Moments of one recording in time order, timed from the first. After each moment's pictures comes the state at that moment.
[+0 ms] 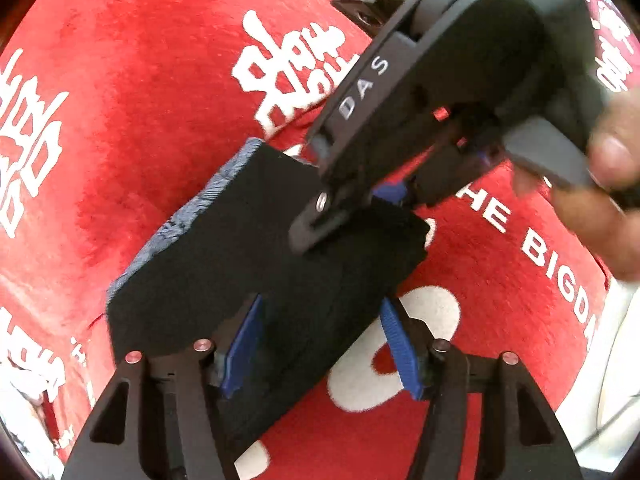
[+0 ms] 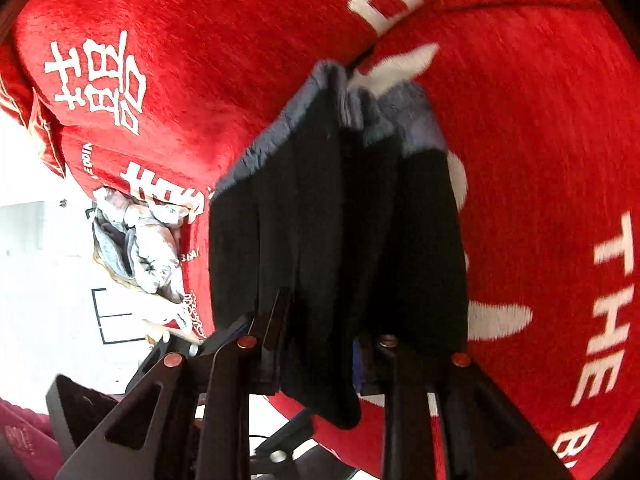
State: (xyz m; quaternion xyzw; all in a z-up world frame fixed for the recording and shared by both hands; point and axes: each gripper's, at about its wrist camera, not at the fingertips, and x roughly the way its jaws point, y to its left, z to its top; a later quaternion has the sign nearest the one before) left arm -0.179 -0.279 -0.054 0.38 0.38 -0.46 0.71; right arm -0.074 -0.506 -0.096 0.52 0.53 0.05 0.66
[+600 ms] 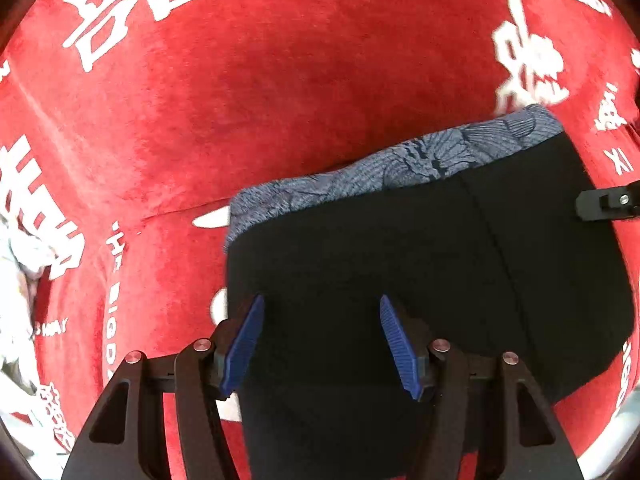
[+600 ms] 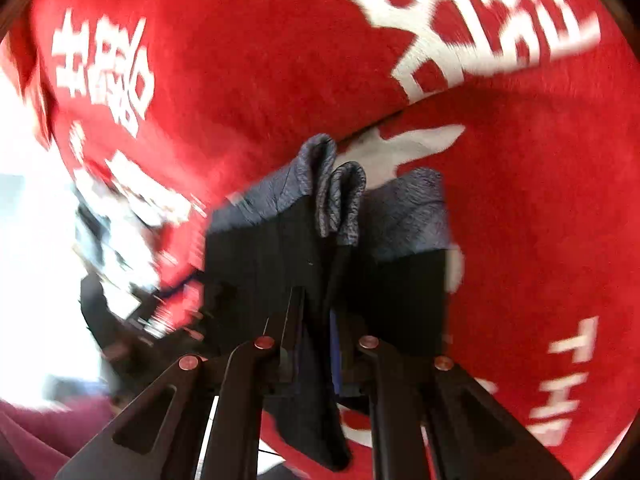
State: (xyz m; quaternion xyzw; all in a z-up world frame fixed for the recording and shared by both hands) left arm -0.044 -0.227 -0.080 0.29 0.50 -0.29 0.76; right arm -0.050 -0.515 -0.075 0.40 0.57 0.03 0.72
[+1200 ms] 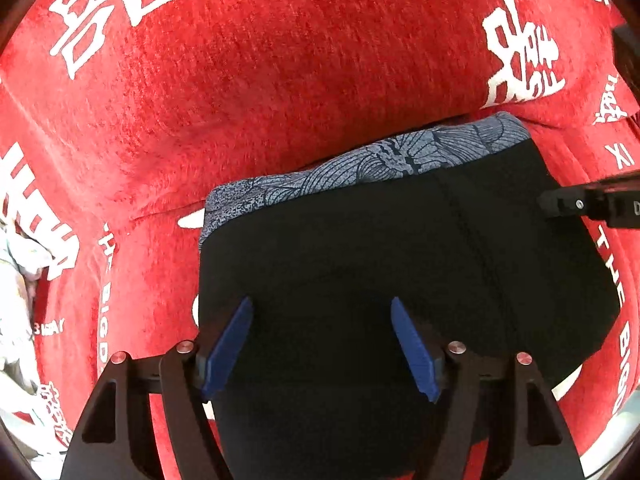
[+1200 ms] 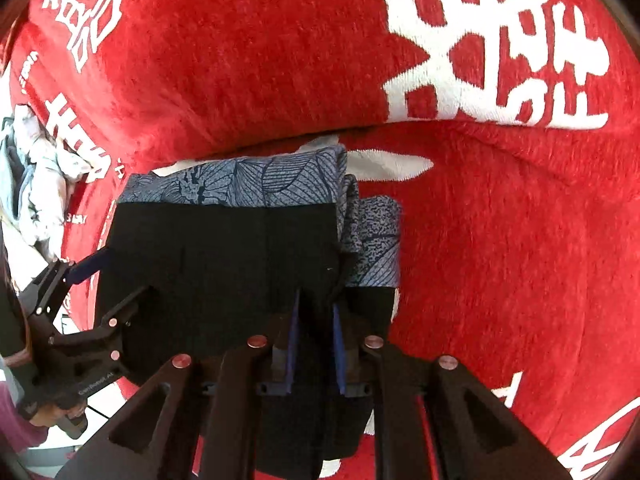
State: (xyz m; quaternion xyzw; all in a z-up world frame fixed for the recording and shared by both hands) left arm -0.047 -0.246 -0.088 0.28 0.51 -0.28 0.76; right arm -0.023 -0.502 -0.087 0.26 0.61 -0.03 0.74
